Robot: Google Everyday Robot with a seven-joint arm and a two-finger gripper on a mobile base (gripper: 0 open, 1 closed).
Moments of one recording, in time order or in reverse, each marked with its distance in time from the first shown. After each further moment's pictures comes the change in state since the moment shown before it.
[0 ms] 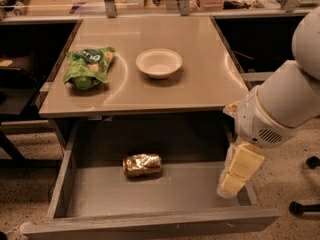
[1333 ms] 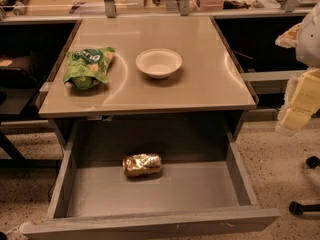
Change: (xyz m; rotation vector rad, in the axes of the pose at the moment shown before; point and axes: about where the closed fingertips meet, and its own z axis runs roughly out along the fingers) arm 0.018 -0.073 -0.137 0.224 0.138 -0.049
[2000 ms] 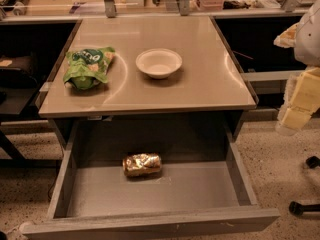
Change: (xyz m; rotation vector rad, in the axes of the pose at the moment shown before) arm -0.001 0.000 0.000 -0.012 0.014 -0.010
